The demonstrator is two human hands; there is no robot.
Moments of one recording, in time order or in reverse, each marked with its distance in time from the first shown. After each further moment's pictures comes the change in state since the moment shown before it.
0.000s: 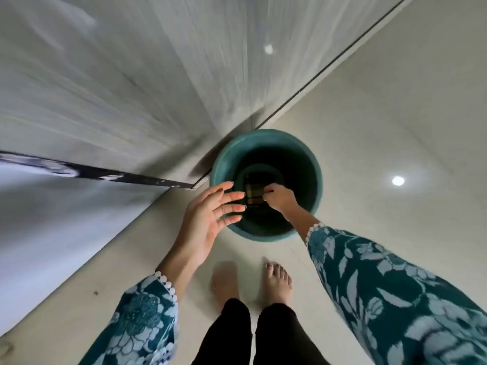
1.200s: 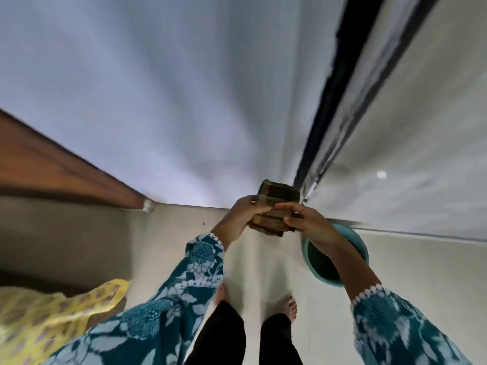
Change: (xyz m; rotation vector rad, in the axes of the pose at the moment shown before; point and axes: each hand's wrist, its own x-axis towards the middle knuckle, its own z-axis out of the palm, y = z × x) left_hand -0.410 0.167 -0.083 -0.088 0.316 0.281; right_hand -0.496 -0.256 -0.090 0.122 -0.606 -0.685
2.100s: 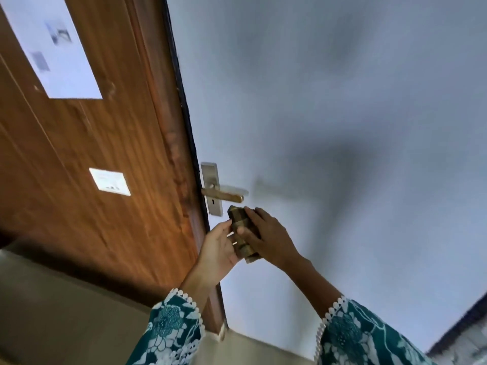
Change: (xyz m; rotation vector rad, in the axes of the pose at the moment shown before) left_hand -0.252 0.141 -0.436 -0.622 0.194 0.504; right_hand 0.091 -0.308 0.483 -1.004 0.248 -0.895
